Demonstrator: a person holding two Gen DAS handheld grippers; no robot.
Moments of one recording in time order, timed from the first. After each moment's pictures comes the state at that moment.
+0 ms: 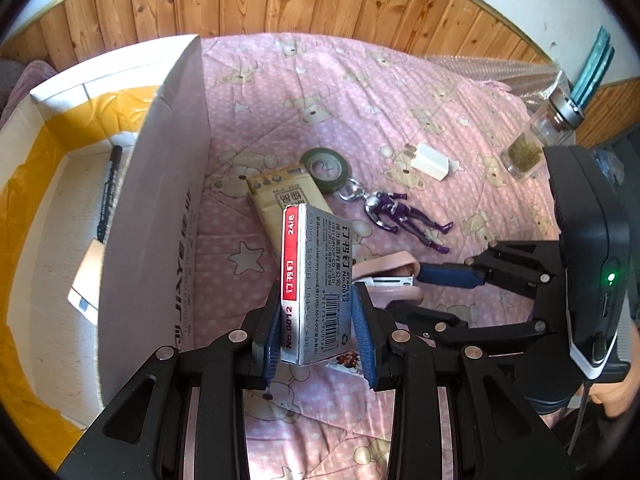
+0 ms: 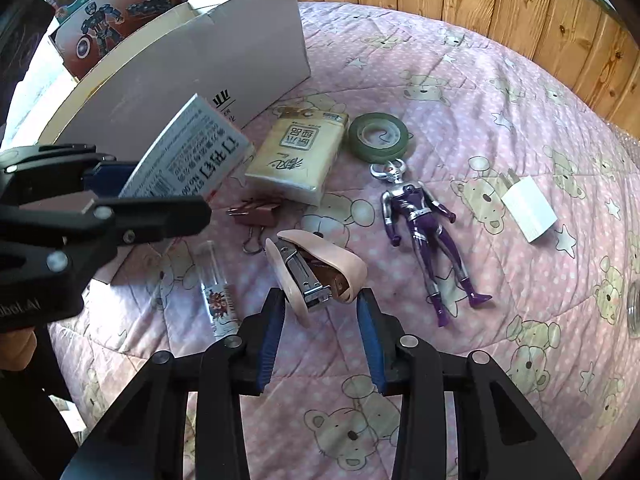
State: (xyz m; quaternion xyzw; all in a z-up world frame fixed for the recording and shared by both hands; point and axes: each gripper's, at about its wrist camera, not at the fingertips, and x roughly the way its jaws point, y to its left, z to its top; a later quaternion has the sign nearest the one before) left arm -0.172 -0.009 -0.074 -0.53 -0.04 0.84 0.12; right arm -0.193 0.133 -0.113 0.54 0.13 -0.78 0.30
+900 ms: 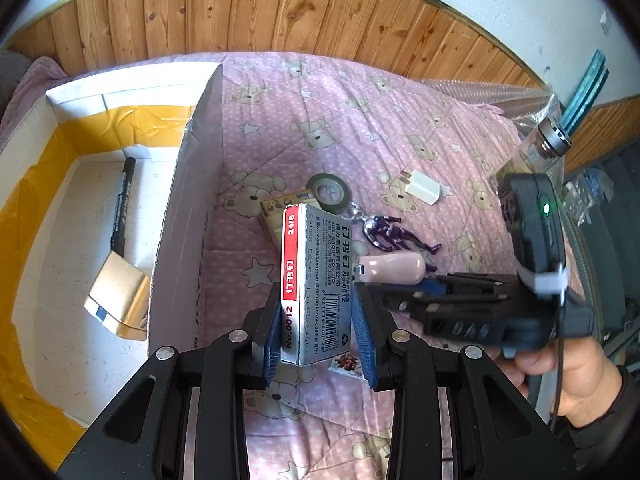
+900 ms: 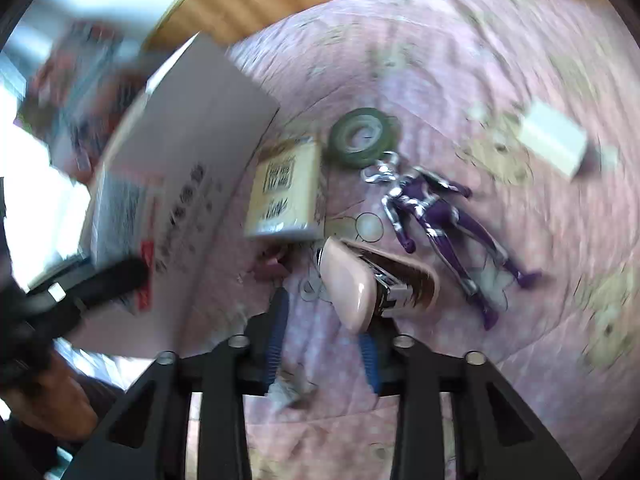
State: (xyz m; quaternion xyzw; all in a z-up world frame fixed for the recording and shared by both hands) left arm -0.173 -0.026 -0.055 -0.51 -0.06 0.85 0.13; right arm -0.220 0.168 -0.127 0.58 -0.12 -0.75 0.30
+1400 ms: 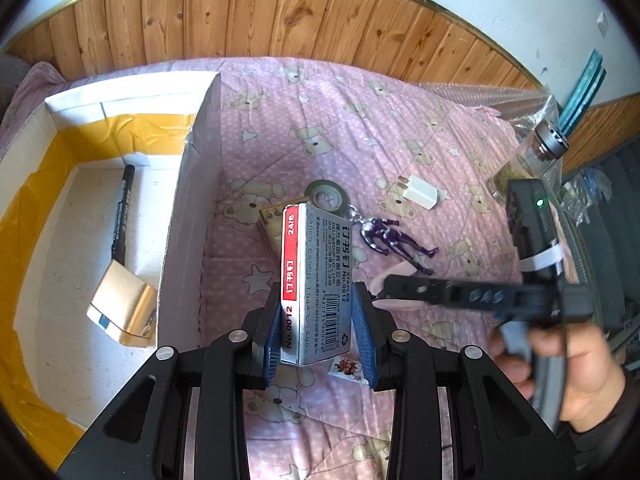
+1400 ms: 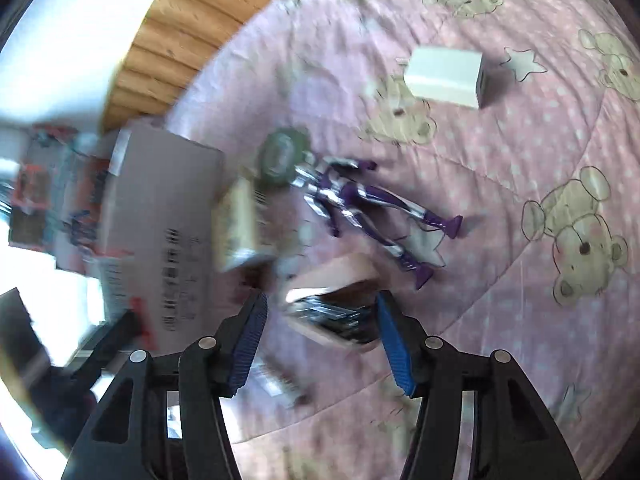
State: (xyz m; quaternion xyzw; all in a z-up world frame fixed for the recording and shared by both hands) left arm -0.176 -0.025 -0.051 -0.51 -0.06 0.85 0.13; right arm -0.221 0.211 -0.140 0.61 -0.22 -0.73 0.21
